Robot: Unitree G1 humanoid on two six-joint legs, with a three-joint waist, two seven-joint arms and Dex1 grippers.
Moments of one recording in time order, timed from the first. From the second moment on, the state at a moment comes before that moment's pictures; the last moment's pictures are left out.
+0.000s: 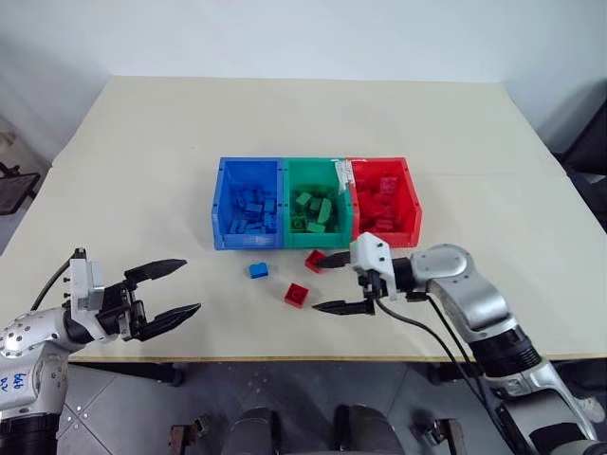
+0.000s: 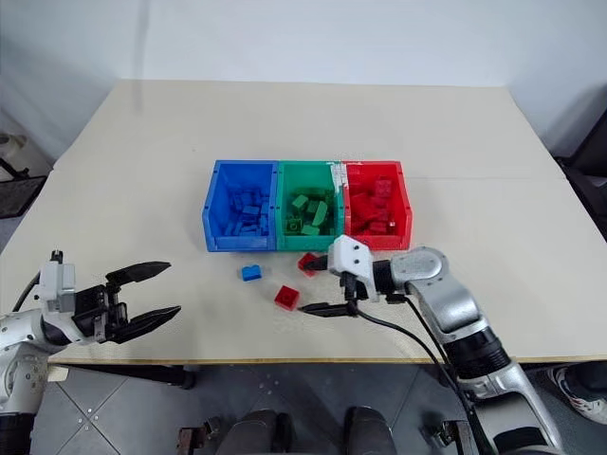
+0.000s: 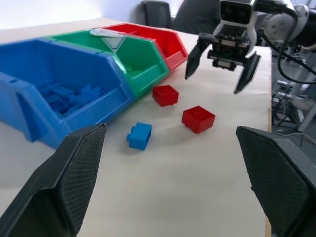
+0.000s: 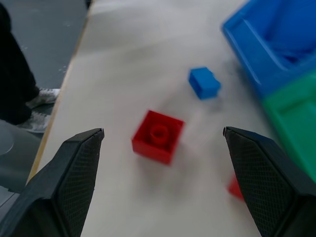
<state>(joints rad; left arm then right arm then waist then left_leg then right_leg) 0.01 0.69 0.39 0.02 -0.66 0.07 -1.27 -0.54 -0.48 0.31 0.00 0.22 0.24 1.21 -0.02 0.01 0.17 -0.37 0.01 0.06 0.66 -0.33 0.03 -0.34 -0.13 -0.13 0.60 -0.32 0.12</state>
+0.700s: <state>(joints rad) 0.08 0.67 0.39 -0.08 -0.66 0.08 -1.19 -0.63 -0.33 0.43 0.30 0.07 0.04 1.20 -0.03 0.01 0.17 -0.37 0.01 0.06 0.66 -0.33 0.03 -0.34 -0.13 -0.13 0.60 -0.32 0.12</state>
